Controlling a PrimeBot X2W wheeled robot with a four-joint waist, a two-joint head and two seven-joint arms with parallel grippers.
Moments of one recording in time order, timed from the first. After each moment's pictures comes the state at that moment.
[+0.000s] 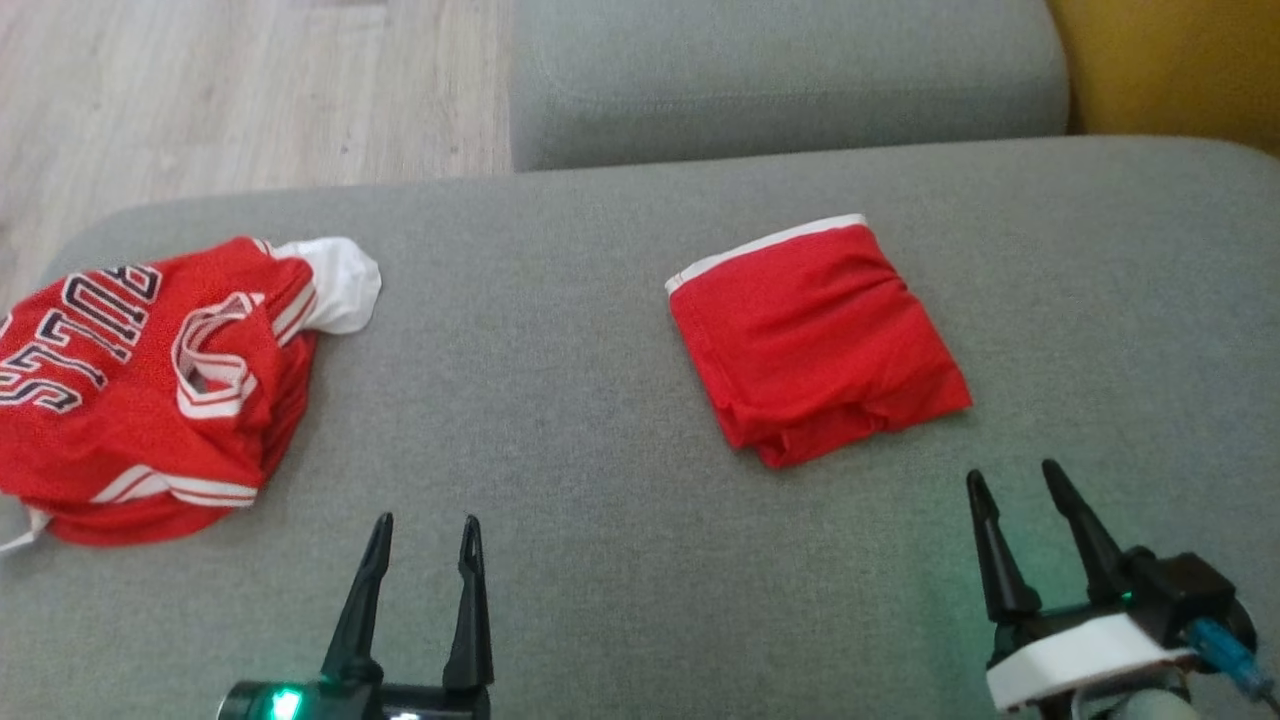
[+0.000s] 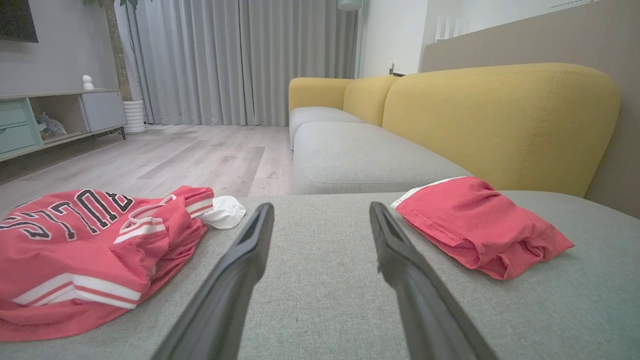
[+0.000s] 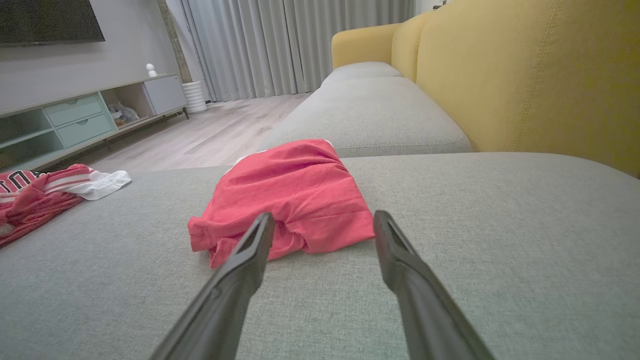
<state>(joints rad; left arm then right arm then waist) 0.19 0.05 -0.26 0.00 -0.11 0.11 -0.26 0.07 -0.15 0.11 0.24 0.21 0.13 -0.25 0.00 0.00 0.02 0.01</state>
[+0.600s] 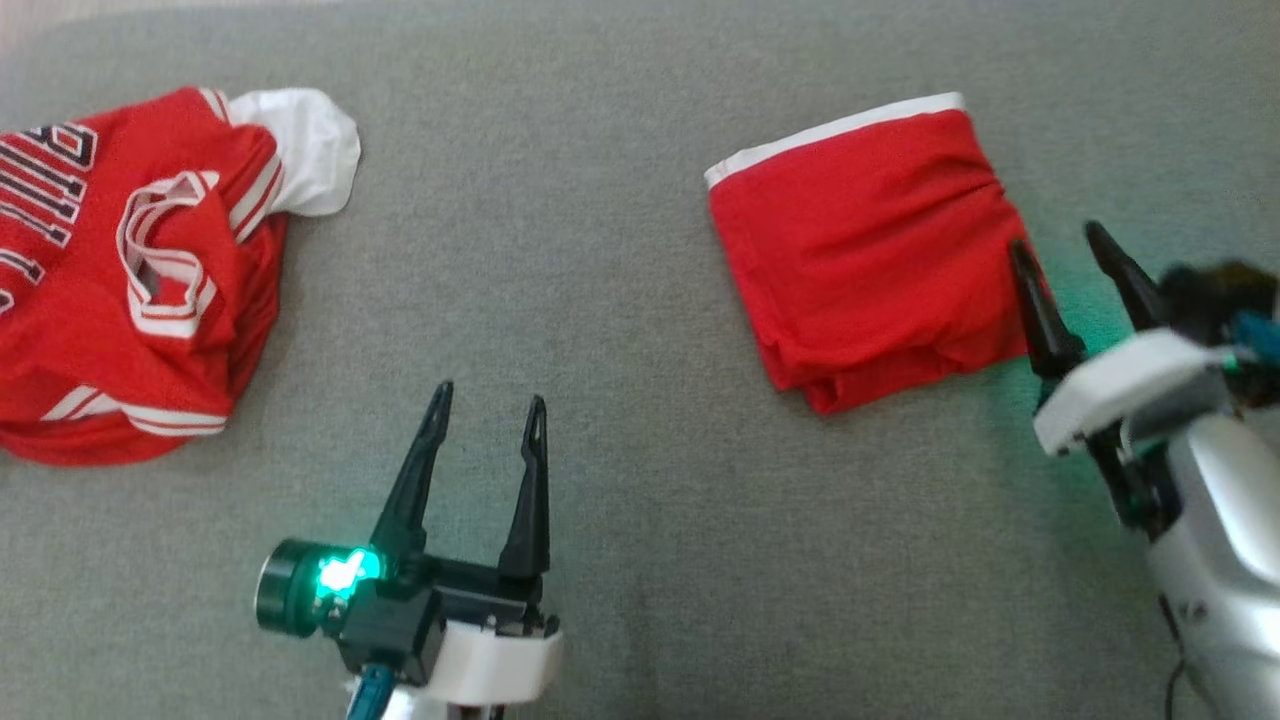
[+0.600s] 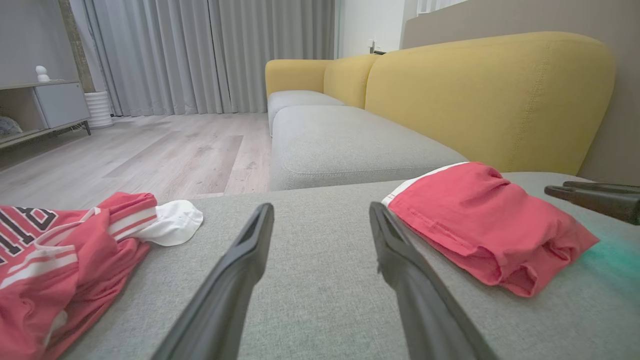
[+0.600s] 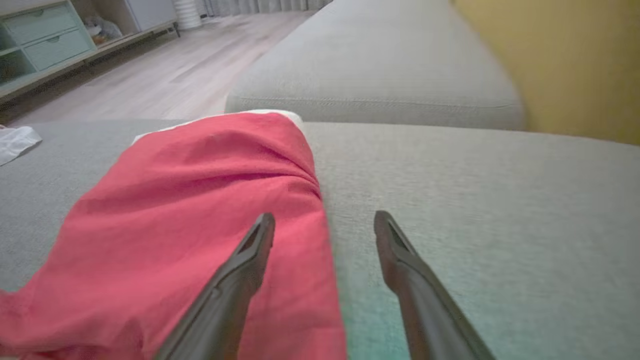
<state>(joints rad) -0.01 0.05 -0.37 -0.02 -0.06 0.12 -0.26 -0.42 -0.31 0.22 0.51 0.34 0.13 -0.10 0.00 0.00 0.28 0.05</state>
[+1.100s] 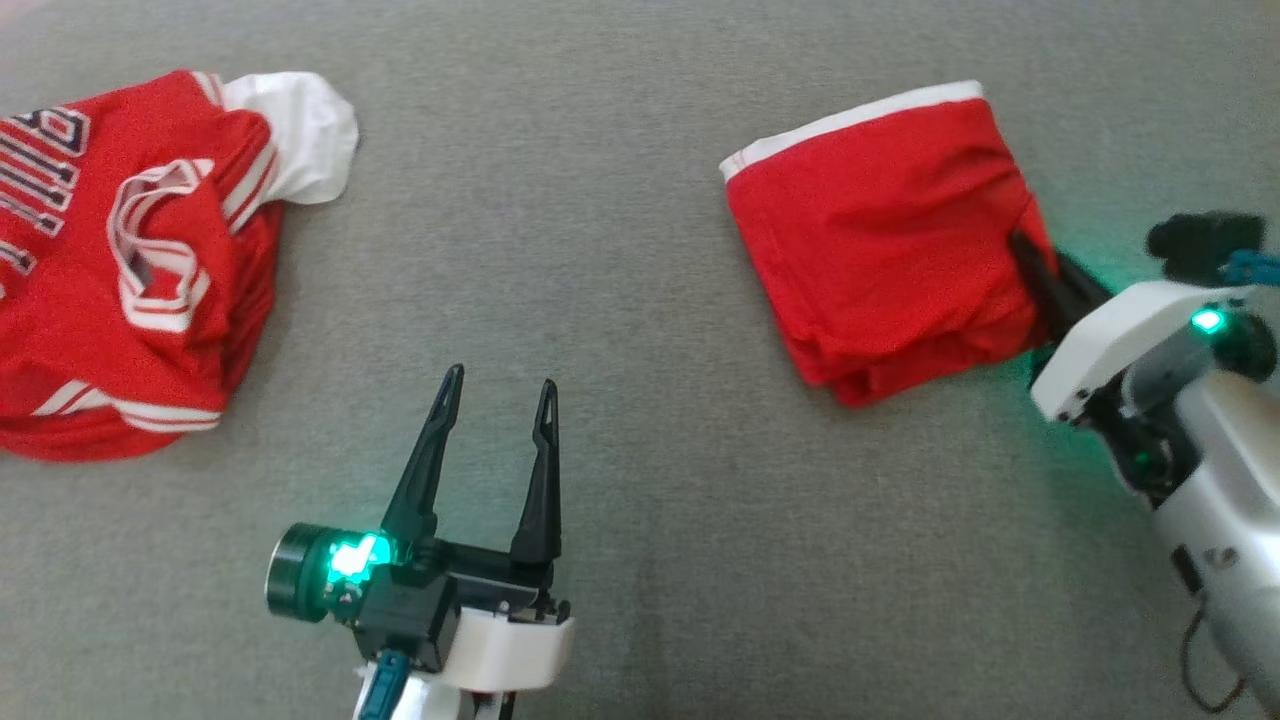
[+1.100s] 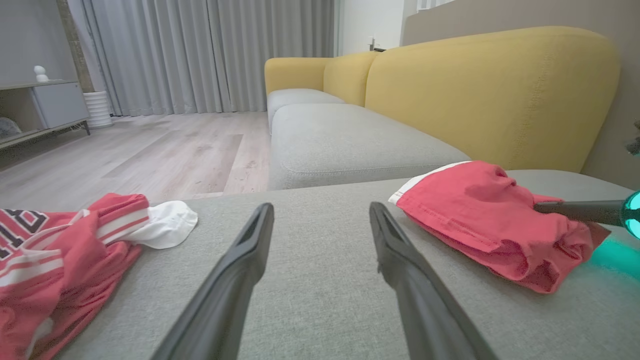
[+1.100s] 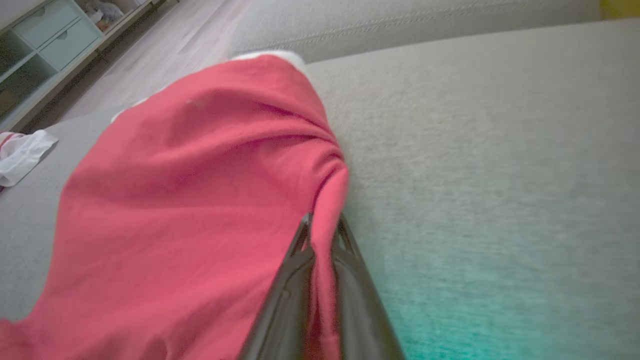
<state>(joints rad) -0.06 0.05 -0.40 0.00 -0.06 0.15 -0.26 -0.58 -0.40 0.48 0.66 0.74 0.13 0.06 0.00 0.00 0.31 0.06</state>
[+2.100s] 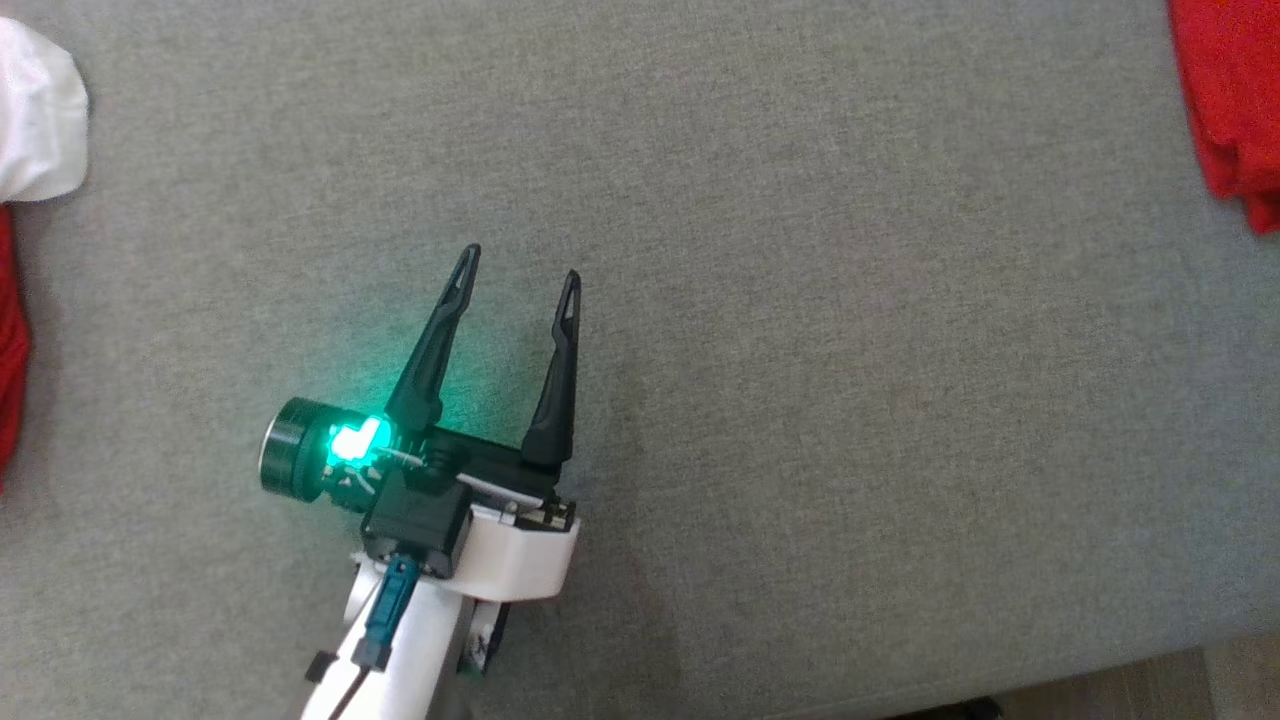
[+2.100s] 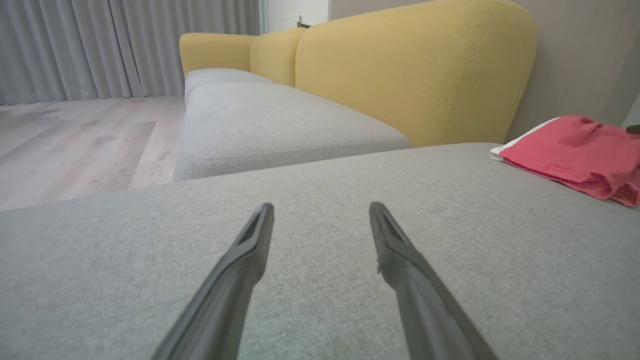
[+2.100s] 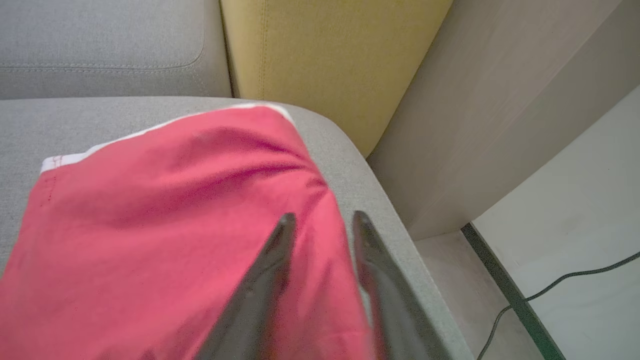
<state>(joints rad) -0.25 0.05 -0.40 0.03 -0.01 0.10 -0.26 -0.84 -0.74 0.35 0.97 0.67 0.13 -0.15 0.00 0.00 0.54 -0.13</state>
